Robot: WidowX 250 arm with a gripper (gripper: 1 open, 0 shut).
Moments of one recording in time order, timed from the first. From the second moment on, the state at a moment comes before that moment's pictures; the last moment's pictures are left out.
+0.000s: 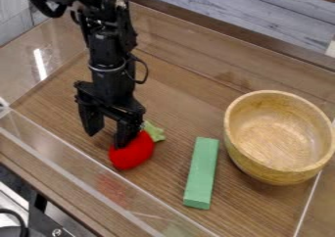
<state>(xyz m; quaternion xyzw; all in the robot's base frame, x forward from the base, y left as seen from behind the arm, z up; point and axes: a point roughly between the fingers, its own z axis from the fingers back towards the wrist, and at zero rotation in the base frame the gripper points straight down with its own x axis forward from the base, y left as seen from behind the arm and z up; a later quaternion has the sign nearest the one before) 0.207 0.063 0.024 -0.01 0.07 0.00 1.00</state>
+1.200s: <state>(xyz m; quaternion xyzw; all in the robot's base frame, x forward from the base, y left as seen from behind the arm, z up) 0.243 0.047 0.056 -0.04 0.05 0.04 1.00</state>
